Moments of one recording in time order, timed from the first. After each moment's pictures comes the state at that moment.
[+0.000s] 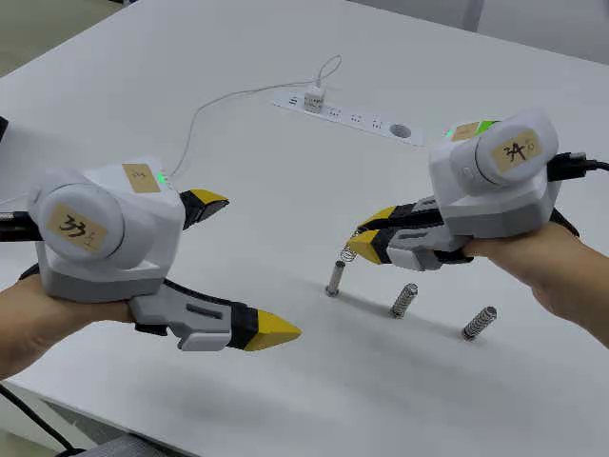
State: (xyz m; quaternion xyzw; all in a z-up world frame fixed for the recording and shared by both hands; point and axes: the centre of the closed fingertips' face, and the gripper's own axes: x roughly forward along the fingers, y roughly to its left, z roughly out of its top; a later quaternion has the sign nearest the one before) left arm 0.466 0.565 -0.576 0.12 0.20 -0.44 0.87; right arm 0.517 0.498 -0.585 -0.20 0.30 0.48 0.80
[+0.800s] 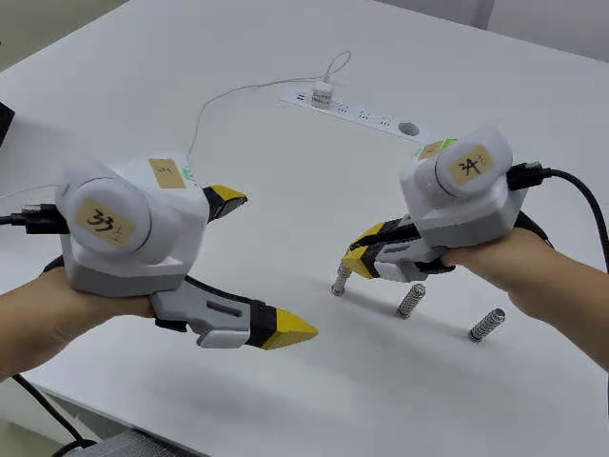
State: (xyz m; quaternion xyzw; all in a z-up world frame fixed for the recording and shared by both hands) left arm 0.467 0.557 -0.576 0.12 0.19 -0.45 0.87; right arm 0.516 0.506 -0.624 -0.24 0.34 0.48 0.77
